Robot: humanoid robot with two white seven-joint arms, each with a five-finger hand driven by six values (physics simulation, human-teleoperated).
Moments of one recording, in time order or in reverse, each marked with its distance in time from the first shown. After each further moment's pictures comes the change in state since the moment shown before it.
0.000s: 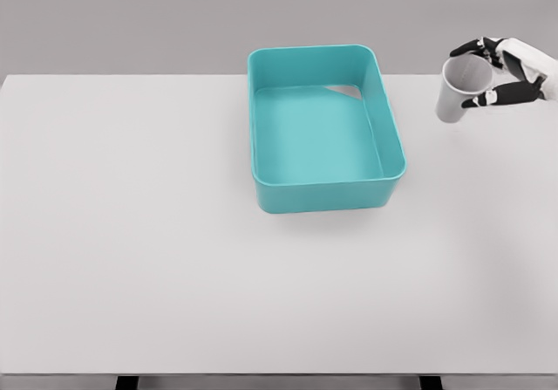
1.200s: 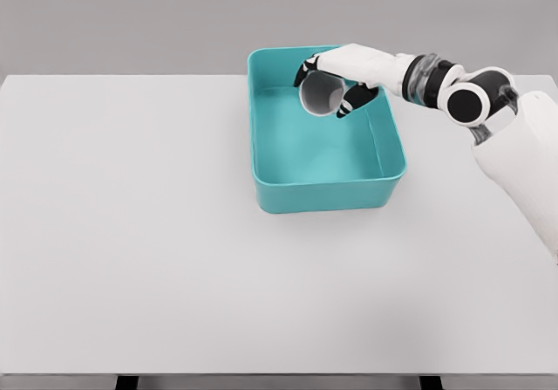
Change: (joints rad) left arm 0.000 0.000 0.000 0.000 0.000 0.000 0.000; right arm -0.132 0.270 0.241 -0.347 0.667 0.117 0.001
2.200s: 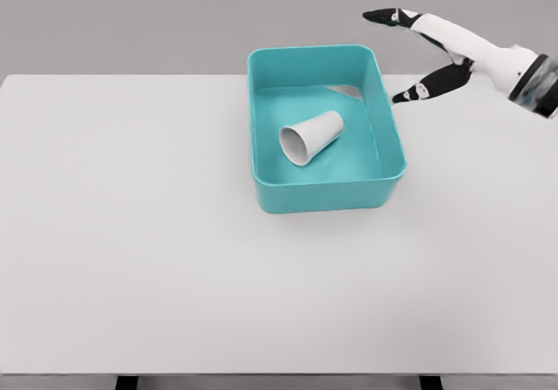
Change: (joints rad) left arm 0.000 0.000 0.000 0.000 0.000 0.000 0.000; right arm 0.199 -0.187 -0.324 -0.091 -0.505 -0.081 0.000
